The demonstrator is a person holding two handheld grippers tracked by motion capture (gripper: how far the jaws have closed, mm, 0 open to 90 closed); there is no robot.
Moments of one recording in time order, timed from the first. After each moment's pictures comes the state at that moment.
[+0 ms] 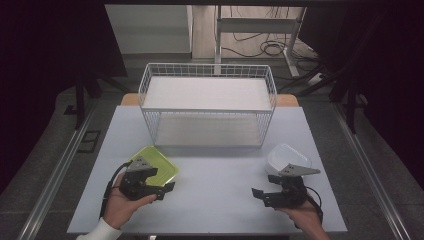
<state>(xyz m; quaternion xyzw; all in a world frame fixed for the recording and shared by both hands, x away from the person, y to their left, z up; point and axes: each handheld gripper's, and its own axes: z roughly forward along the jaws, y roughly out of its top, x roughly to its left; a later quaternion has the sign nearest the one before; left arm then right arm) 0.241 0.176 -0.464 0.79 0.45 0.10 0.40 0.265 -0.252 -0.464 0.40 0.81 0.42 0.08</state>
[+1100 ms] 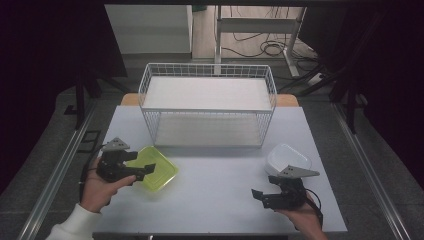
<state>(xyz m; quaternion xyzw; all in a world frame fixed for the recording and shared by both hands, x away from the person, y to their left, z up) 0.265 0.233 -0.423 0.77 0.48 0.12 0.40 0.259 -0.248 -0.463 0.40 0.81 0.41 0.10</state>
